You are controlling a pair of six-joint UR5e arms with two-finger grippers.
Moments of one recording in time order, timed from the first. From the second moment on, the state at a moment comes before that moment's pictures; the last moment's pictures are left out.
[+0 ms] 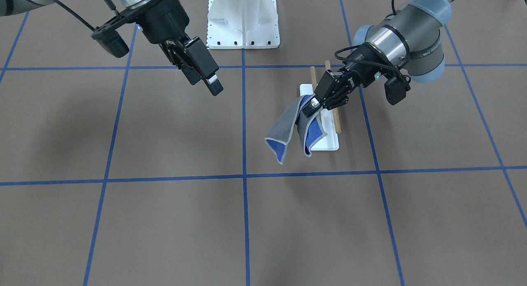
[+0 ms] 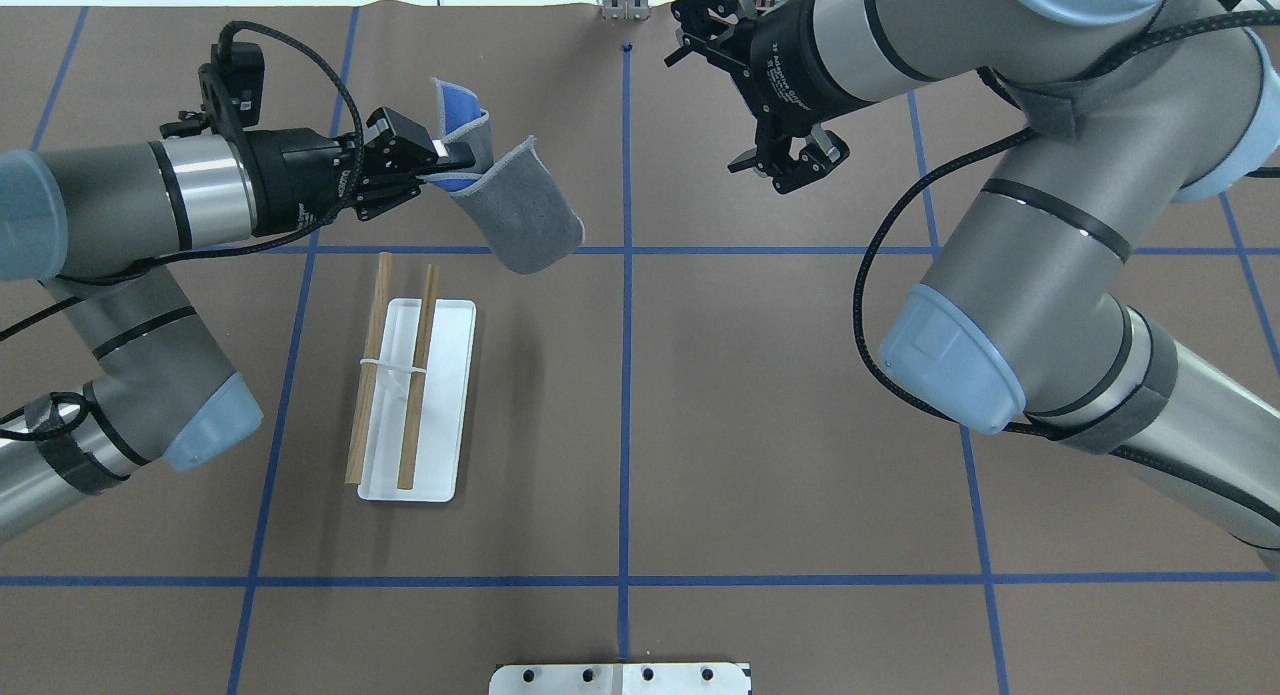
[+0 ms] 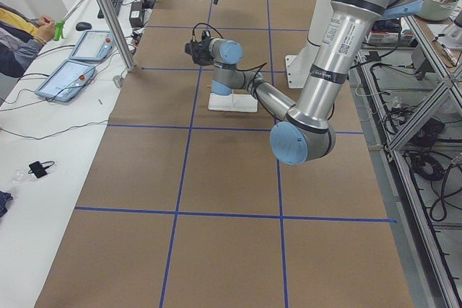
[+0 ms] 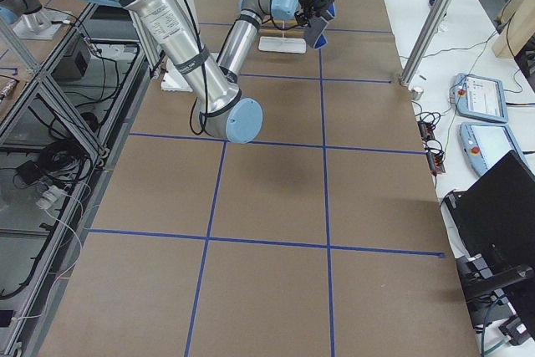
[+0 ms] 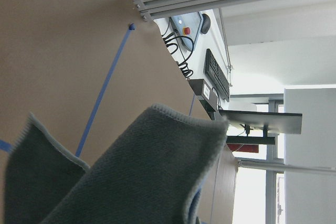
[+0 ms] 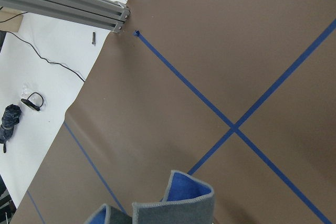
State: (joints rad) left arm -0.74 -1.95 -1.66 -2.92 -1.80 -1.74; right arm 0.79 -0.88 1.97 -1.44 1.93 2.05
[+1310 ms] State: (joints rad) left arm -0.62 -1.86 -1.68 -3.09 -1.79 -1.07; right arm 0.80 -0.95 1.97 -1.44 1.92 1.88
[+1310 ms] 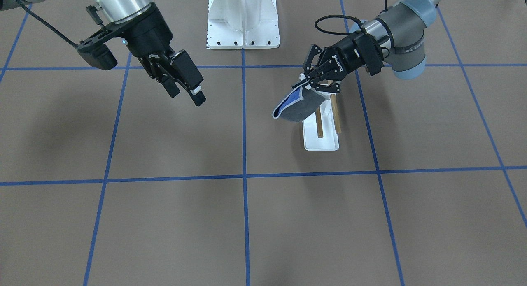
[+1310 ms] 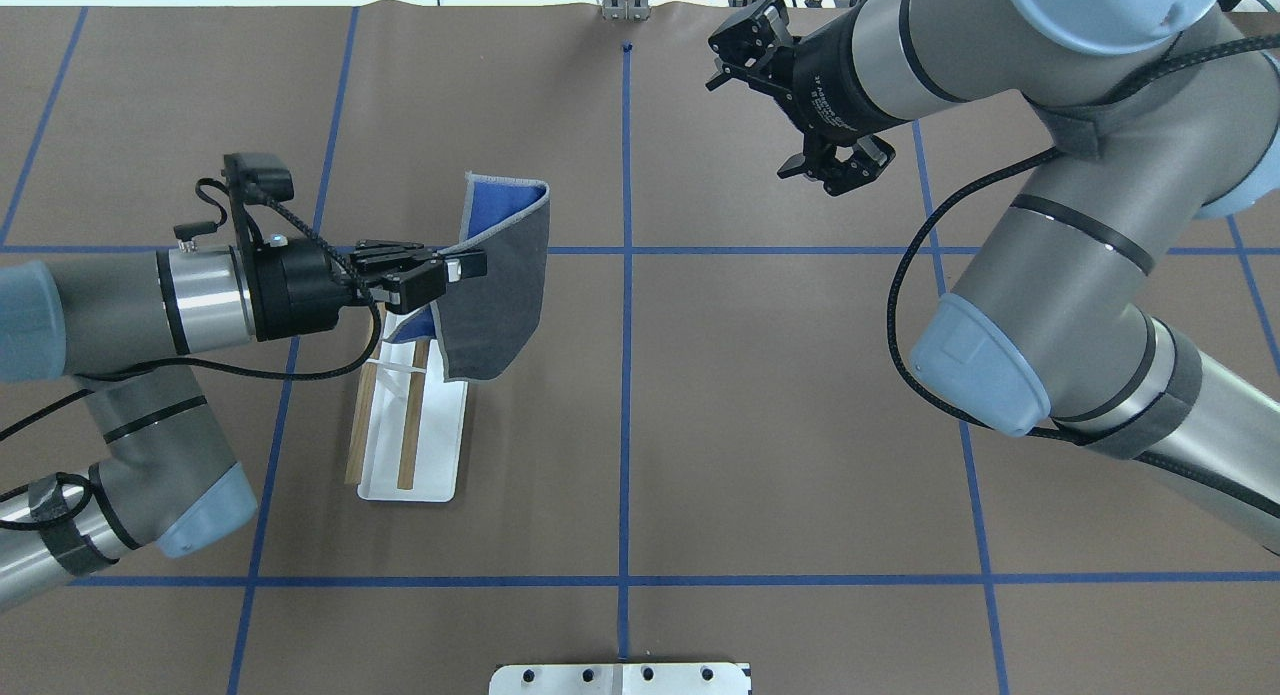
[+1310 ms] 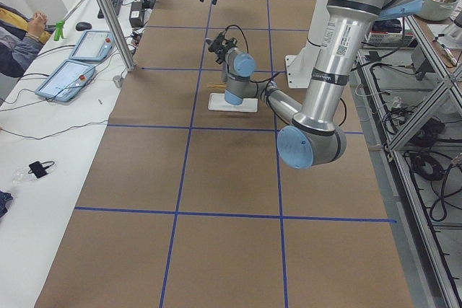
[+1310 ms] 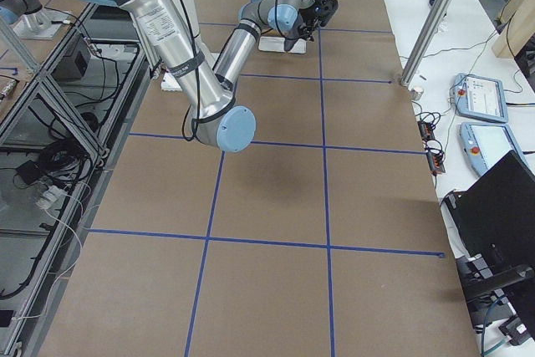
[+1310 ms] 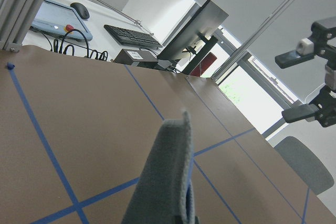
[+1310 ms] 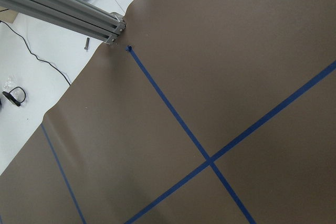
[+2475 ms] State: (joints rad) left arm -0.38 -1.83 -1.73 -3.10 -1.49 -1.06; right arm 0.82 -0.97 1.97 -1.44 1.92 1.88
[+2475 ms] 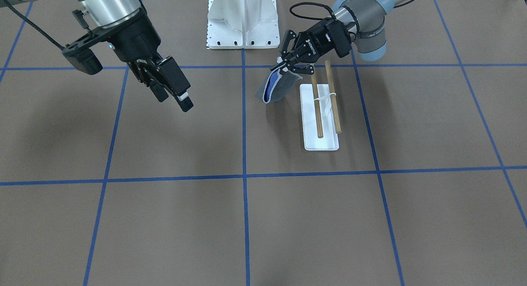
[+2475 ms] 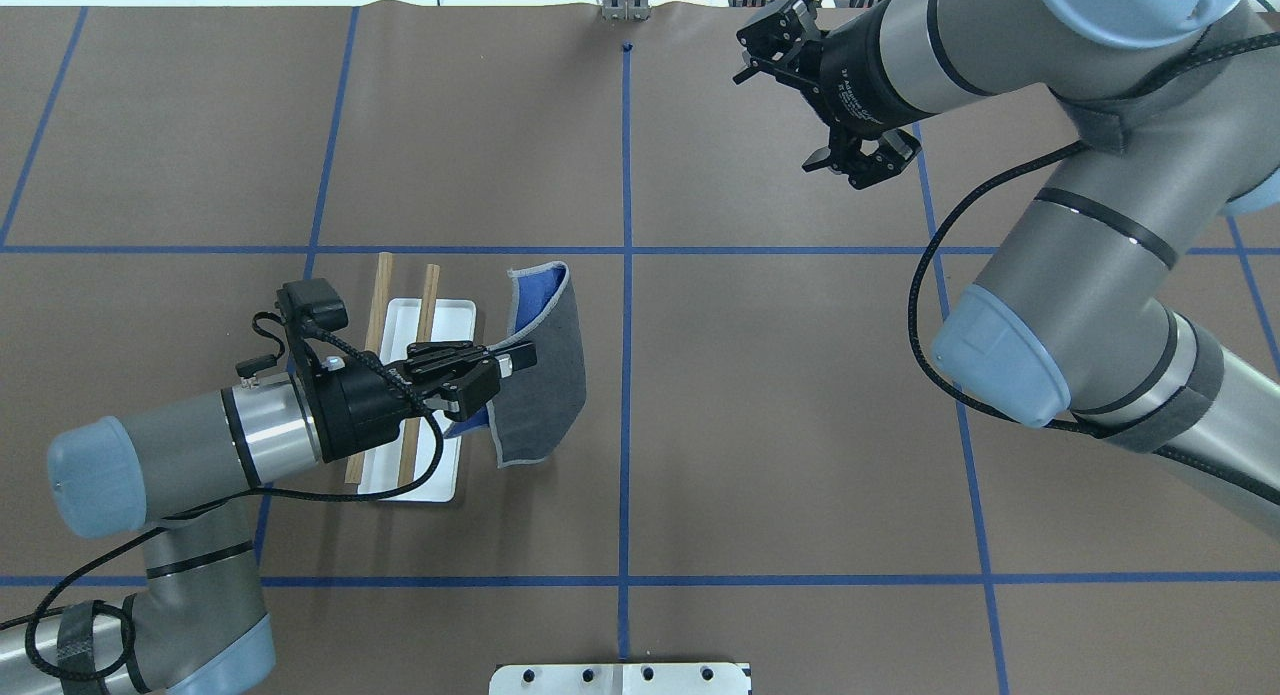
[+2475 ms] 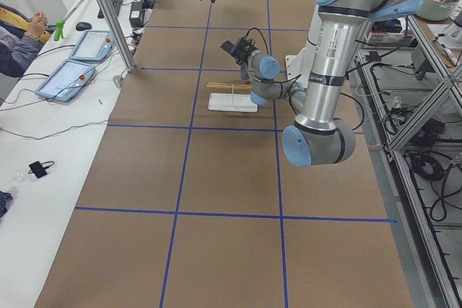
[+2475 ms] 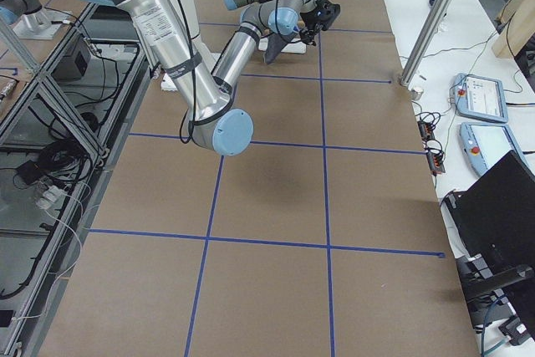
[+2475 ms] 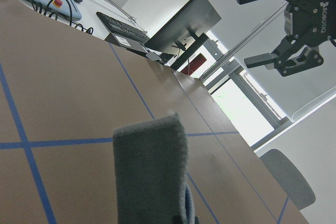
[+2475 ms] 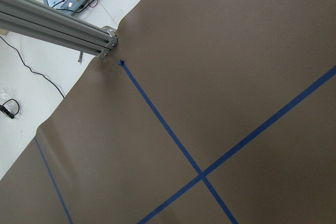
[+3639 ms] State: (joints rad) left arm -0.41 -1.55 -1.83 -3.13 -1.32 -1.09; right arm 0.82 -0.98 1.97 -1.44 1.91 1.88
